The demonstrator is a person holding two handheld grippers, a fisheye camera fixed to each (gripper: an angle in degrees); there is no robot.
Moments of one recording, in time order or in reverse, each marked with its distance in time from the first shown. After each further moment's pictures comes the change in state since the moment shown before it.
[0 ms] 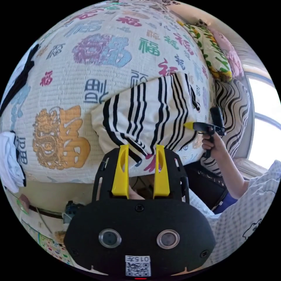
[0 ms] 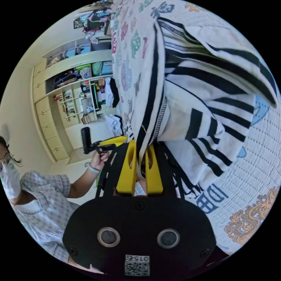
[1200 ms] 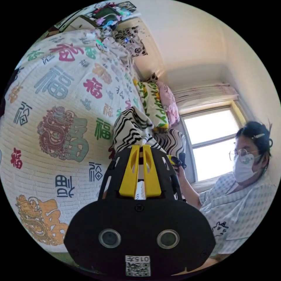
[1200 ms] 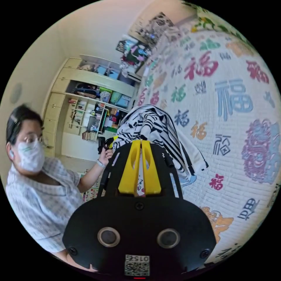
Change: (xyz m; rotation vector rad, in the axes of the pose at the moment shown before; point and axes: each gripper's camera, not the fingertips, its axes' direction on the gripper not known) left arm -0.093 -0.104 -0.152 0.553 0.571 0.161; right arm -0.105 0.011 -0.117 0.410 0.149 -0.320
